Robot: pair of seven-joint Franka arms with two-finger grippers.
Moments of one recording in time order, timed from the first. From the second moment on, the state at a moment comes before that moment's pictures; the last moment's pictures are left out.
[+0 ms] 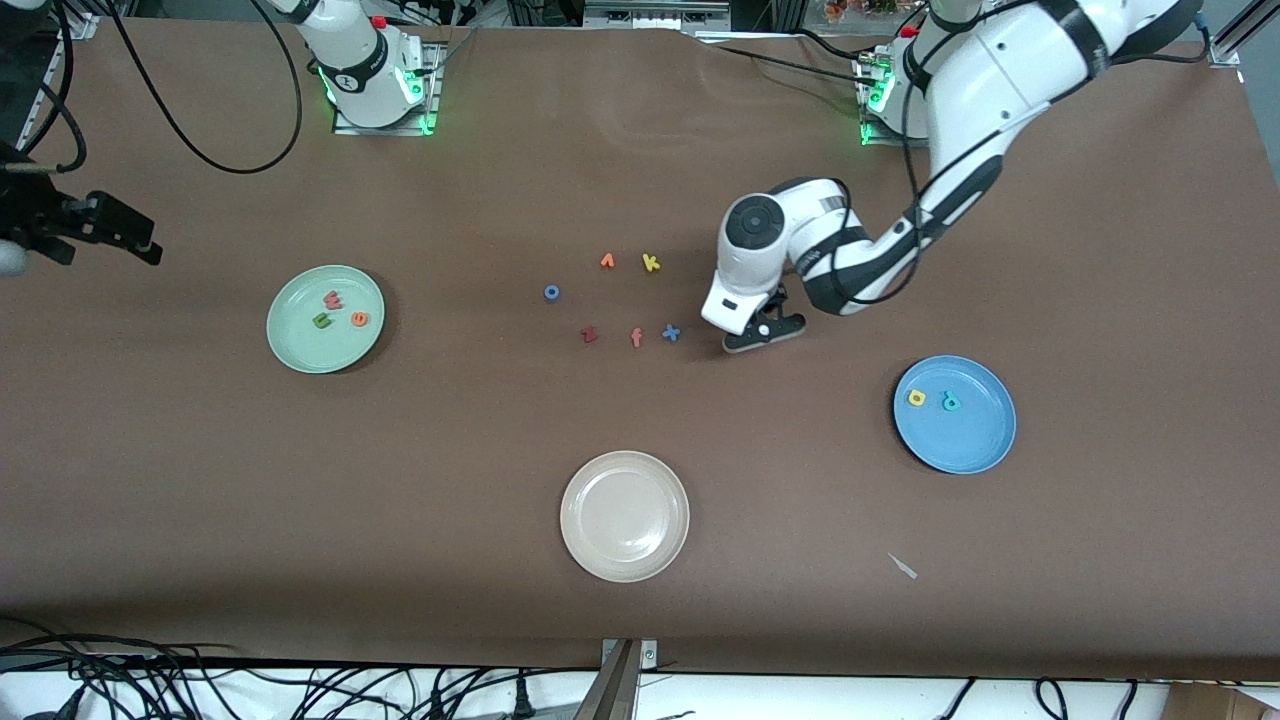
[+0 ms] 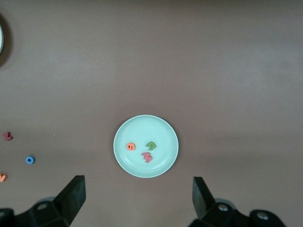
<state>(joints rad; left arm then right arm) 0.18 0.74 -0.85 -1.96 0.74 2.21 -1.31 0.00 -0.03 -0.04 -1.67 0.00 1.67 -0.05</state>
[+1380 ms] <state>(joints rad) 0.60 0.74 -0.81 -1.77 0.72 1.96 -0.01 0.01 -0.04 -0.07 -1.68 0.00 1.64 -0.05</state>
